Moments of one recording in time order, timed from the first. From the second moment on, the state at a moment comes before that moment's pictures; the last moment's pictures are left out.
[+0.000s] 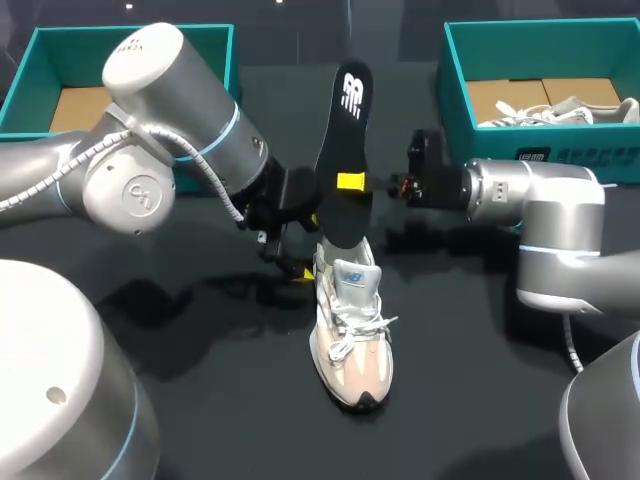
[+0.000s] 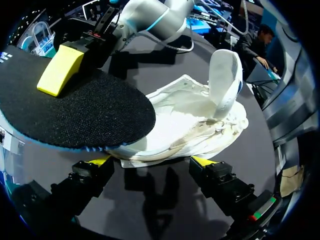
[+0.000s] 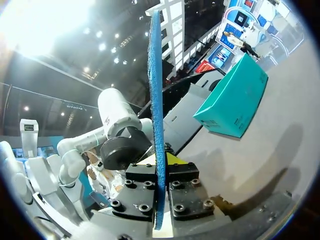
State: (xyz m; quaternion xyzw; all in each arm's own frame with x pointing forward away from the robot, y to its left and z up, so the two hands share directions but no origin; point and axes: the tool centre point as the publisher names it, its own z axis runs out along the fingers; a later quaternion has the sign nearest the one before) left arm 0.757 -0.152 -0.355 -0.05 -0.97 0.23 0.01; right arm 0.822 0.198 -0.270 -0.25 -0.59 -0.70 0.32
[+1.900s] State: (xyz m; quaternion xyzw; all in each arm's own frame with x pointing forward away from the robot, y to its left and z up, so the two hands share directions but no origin) left arm 0.759 -0.140 -0.356 -0.06 -0.97 0.22 0.01; right arm 0.804 0.208 -0.286 -0.18 -0.66 -0.67 0.27
